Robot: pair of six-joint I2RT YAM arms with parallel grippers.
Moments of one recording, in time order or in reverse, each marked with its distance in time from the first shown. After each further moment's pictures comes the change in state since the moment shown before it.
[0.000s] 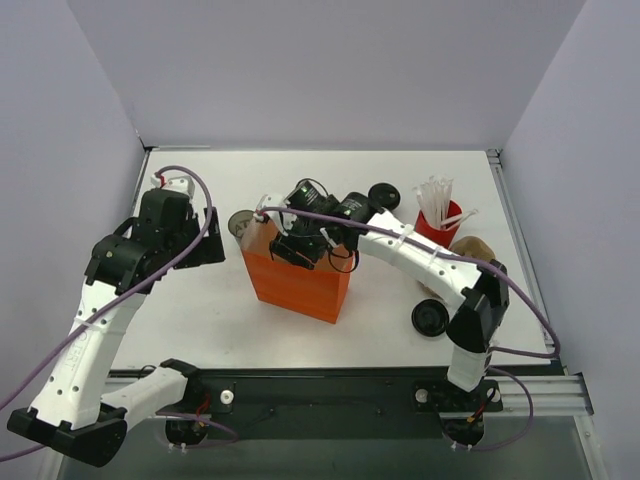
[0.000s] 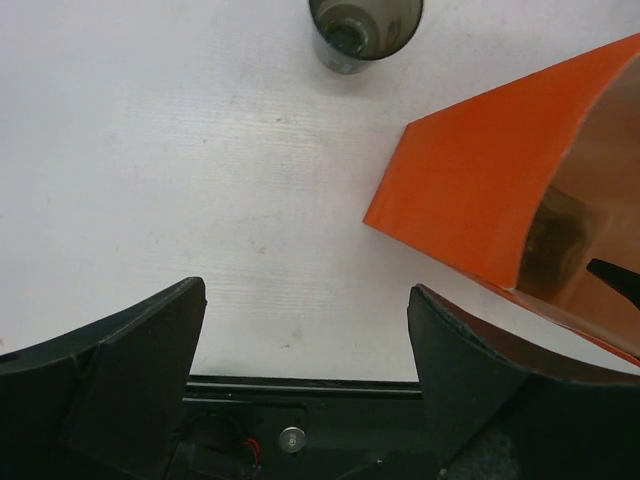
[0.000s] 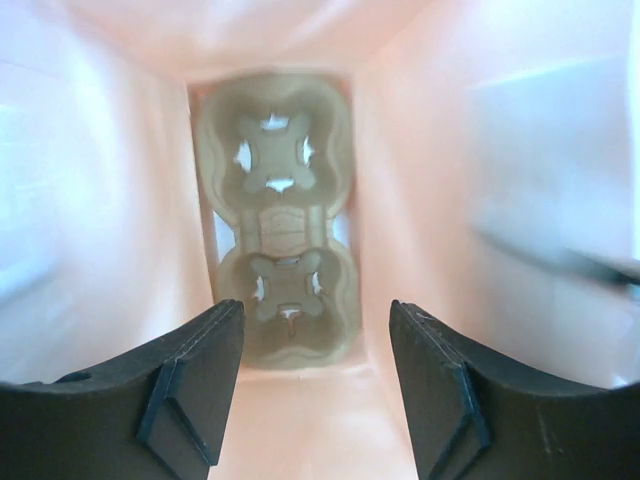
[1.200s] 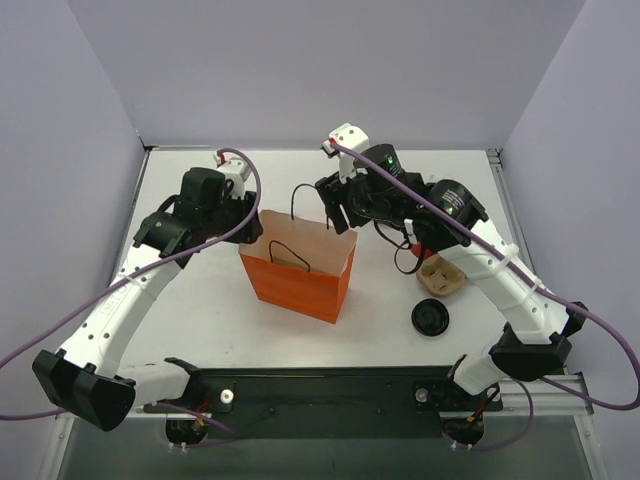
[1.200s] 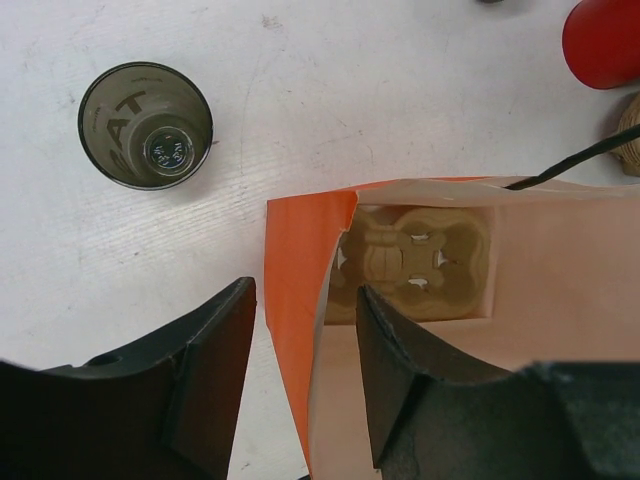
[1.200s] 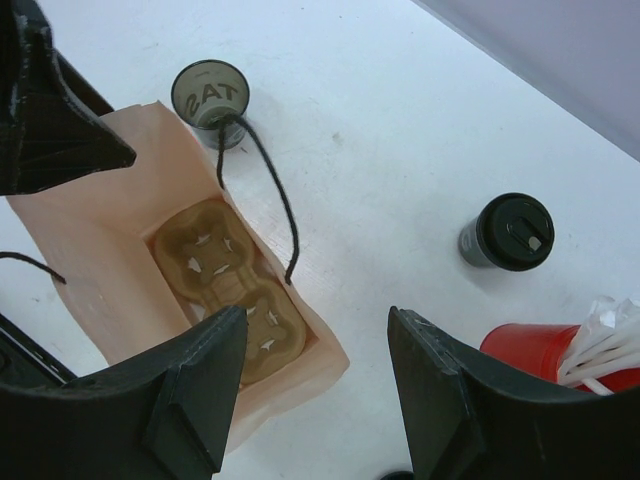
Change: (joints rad) left arm -0.074 0.185 -0.058 0.408 0.293 0.180; right arm -0.038 -0.302 0.197 -0.098 0.288 0.323
